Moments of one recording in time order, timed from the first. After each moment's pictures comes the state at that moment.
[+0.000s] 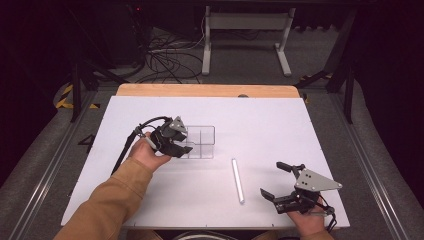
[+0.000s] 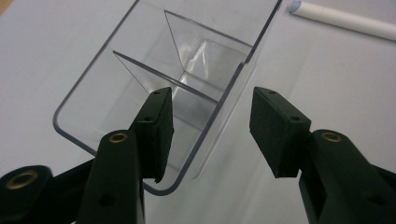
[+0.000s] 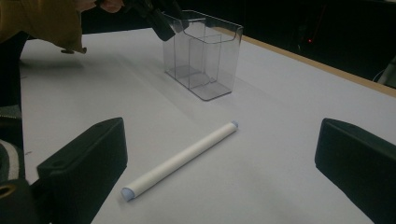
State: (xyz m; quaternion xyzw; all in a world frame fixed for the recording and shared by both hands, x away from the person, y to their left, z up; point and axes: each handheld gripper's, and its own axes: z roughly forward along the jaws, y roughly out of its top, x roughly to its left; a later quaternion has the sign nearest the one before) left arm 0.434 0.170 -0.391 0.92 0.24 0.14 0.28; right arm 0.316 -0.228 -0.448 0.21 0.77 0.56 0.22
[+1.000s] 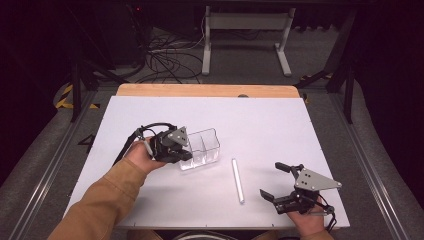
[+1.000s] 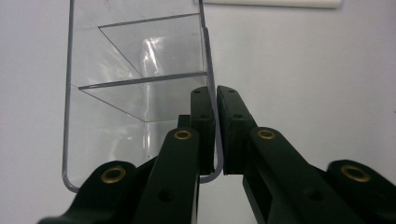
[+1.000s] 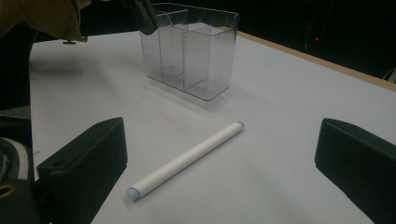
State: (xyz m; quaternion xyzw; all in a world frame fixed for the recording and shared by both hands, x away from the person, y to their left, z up) left arm 0.404 0.166 -0.373 0.95 0.09 0.08 0.27; right arm 0.318 -0.228 -0.449 0.21 0.77 0.56 0.20
